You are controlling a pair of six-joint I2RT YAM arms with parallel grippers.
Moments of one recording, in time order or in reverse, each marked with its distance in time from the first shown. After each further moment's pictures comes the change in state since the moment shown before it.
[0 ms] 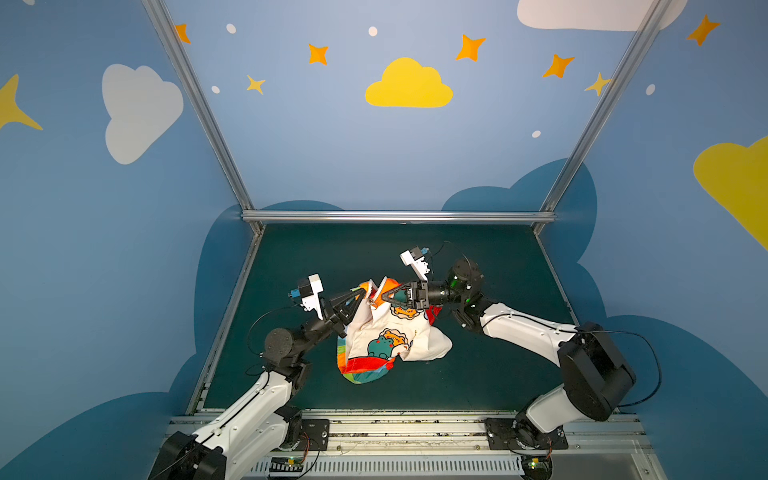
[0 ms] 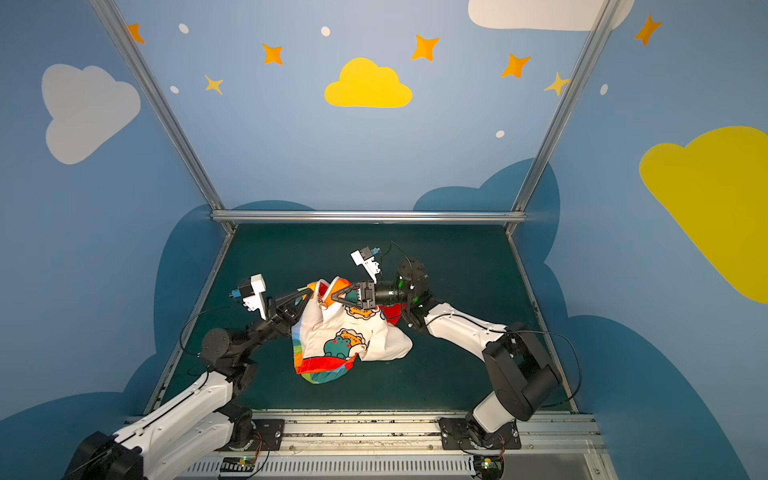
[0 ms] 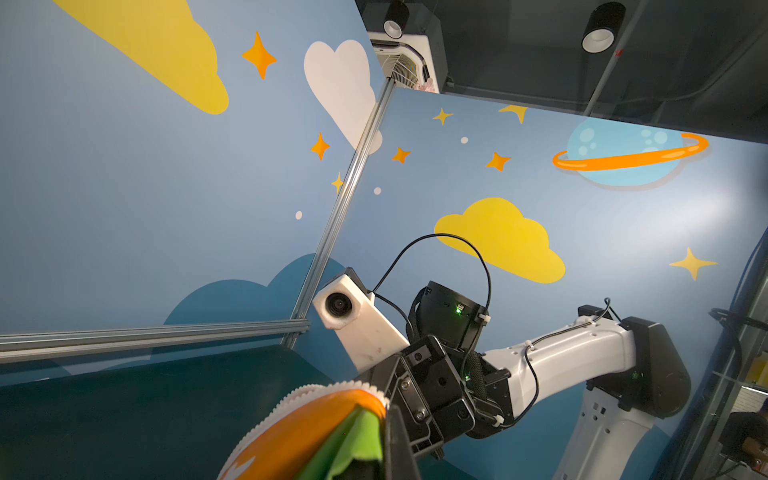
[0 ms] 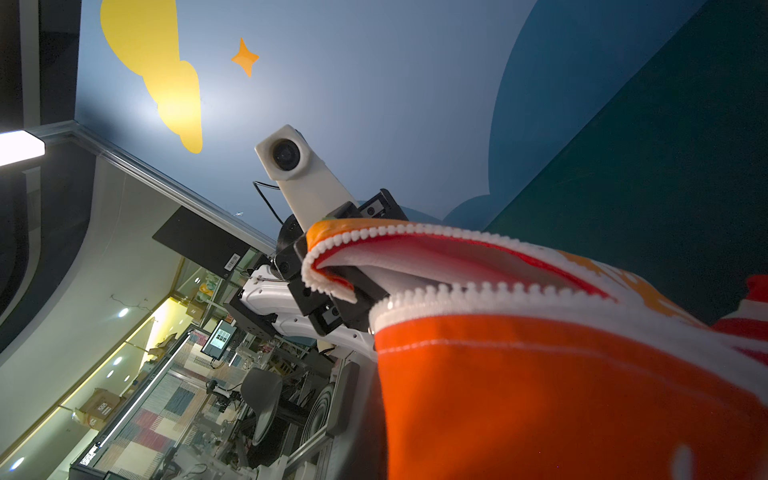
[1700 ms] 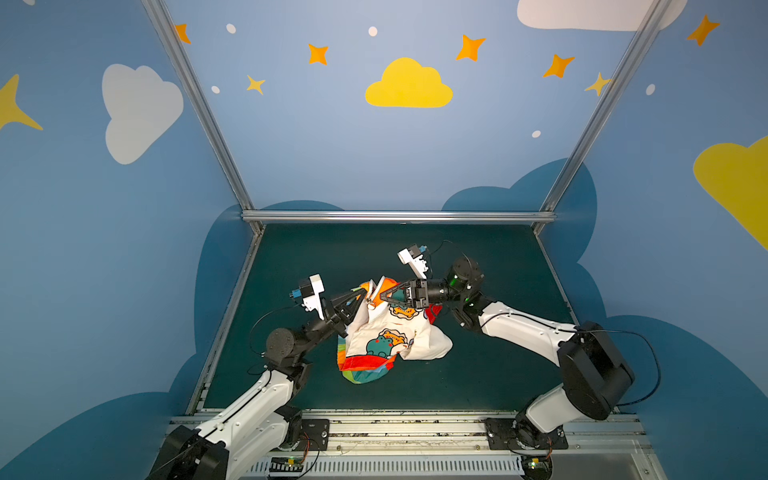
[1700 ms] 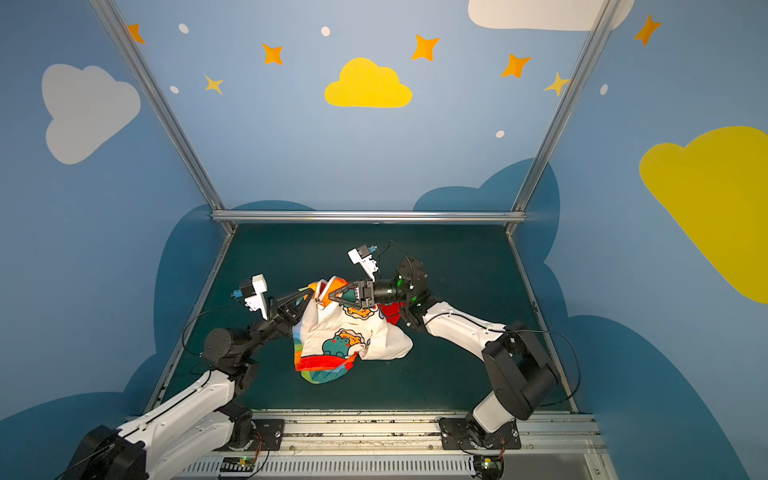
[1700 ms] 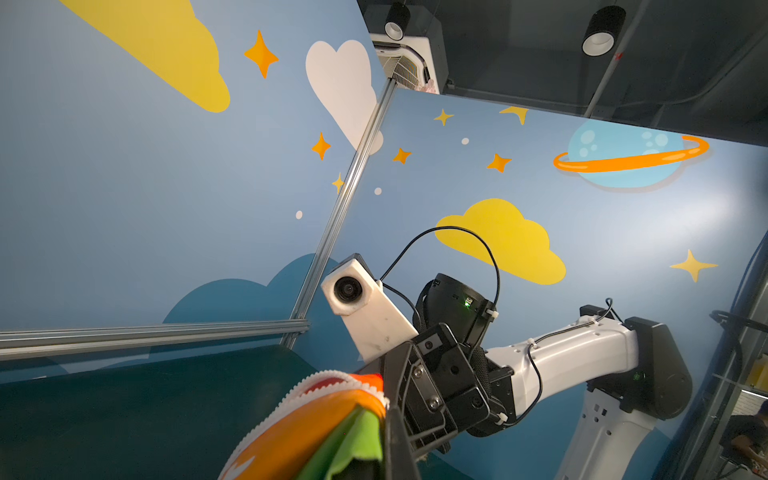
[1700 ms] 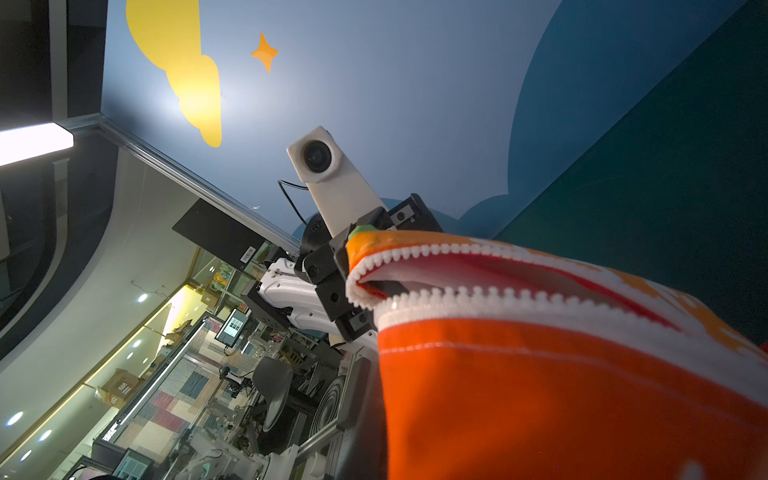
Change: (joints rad) left arm -0.008 0.031 -0.010 0.044 -0.014 -0.008; right arm 0.003 0.008 0.025 0.041 -0.026 0.045
